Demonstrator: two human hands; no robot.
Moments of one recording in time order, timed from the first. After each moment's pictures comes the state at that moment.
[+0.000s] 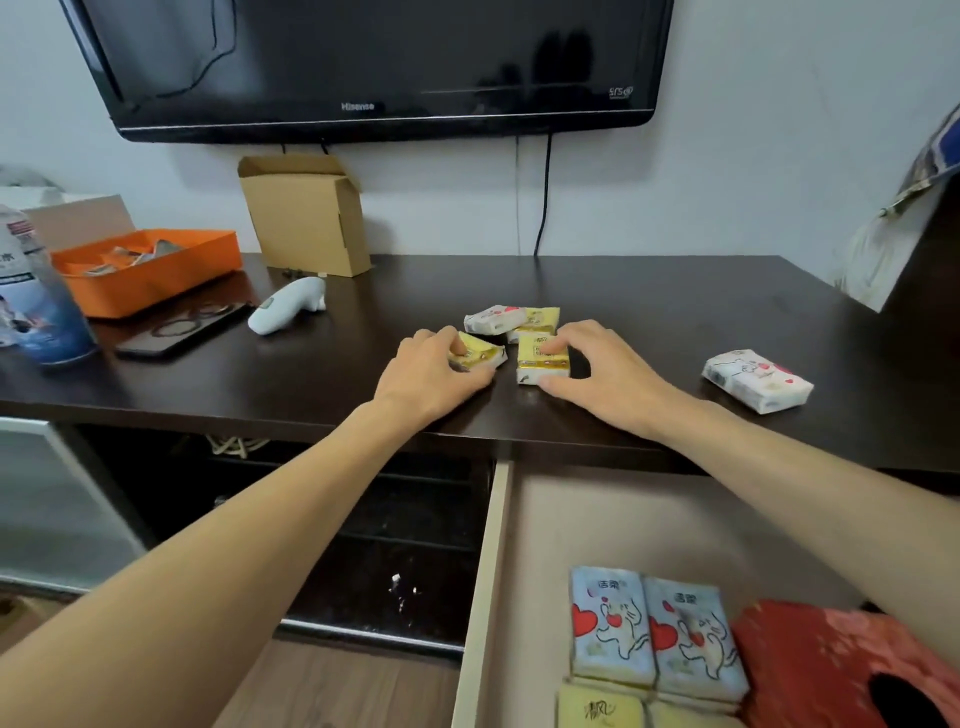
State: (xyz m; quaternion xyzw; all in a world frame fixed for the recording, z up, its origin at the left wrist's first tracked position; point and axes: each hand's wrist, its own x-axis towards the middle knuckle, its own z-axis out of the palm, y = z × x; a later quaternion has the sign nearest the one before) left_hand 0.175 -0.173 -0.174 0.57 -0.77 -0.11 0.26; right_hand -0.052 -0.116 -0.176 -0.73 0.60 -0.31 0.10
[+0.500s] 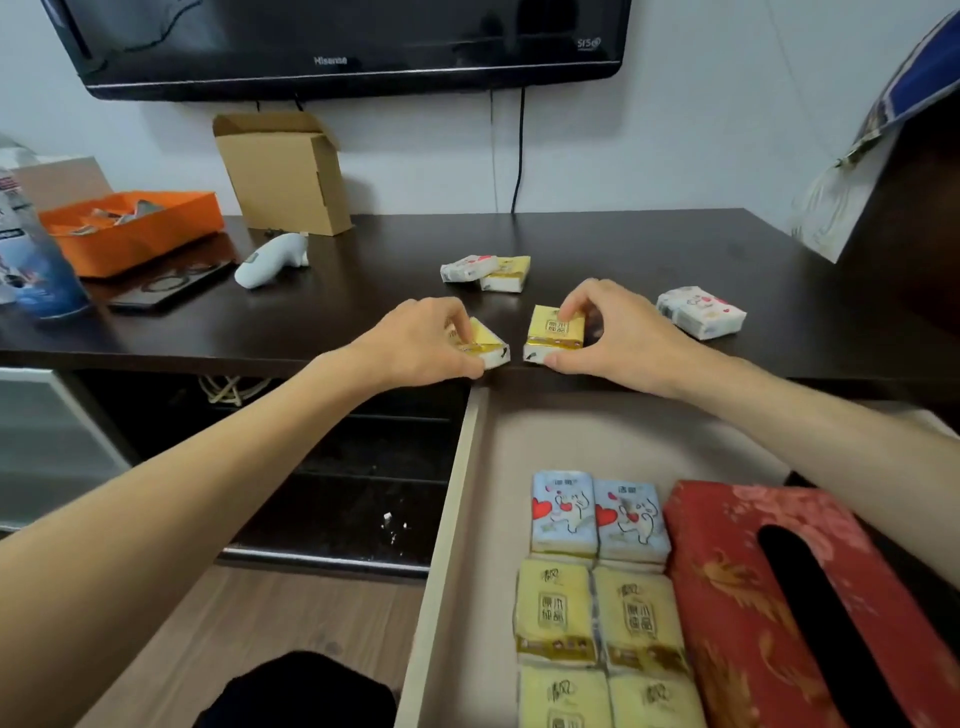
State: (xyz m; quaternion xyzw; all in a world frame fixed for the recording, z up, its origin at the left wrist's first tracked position) left_hand 0.176 -0.092 -0.144 0.51 -0.83 -0.15 0.16; right_hand -0.065 -0.027 -0.156 -0.70 0.63 -0.30 0.13
